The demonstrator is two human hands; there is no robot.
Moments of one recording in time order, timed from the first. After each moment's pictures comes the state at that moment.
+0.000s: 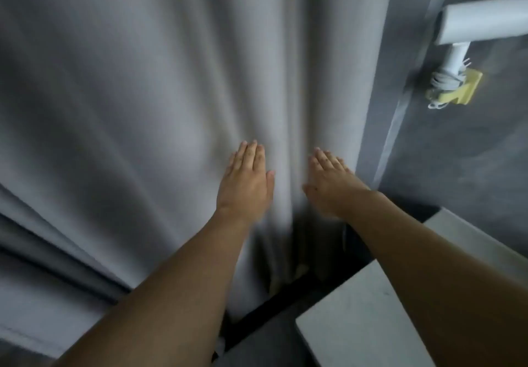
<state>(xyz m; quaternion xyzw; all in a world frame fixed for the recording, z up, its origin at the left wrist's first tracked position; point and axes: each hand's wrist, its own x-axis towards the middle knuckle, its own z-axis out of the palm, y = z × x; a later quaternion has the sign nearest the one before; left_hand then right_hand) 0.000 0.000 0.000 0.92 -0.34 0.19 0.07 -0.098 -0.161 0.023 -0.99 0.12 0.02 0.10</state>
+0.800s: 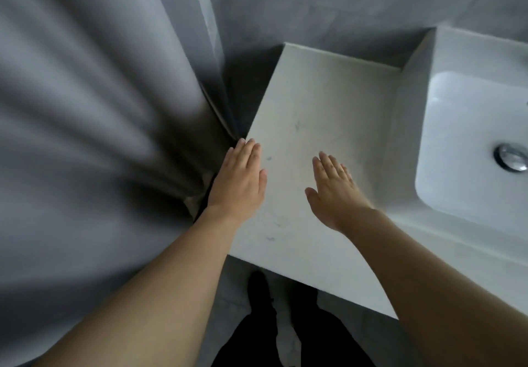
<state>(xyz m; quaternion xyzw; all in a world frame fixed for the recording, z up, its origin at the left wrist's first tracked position) -0.142 -0.118 -0.218 0.75 -0.65 -0.12 0.06 -0.338 -0.180 -0.204 -0.83 0.49 0.13 0.22</state>
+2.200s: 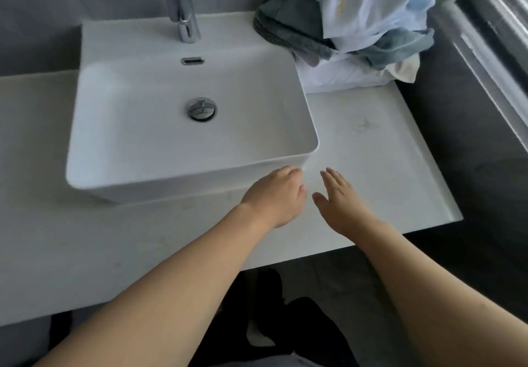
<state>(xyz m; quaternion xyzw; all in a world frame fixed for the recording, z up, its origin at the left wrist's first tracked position) -0.754 -0.149 -0.167 0.47 -0.82 -0.32 0.01 -0.914 -0.108 -0.192 -0.60 0.74 0.00 0.30</state>
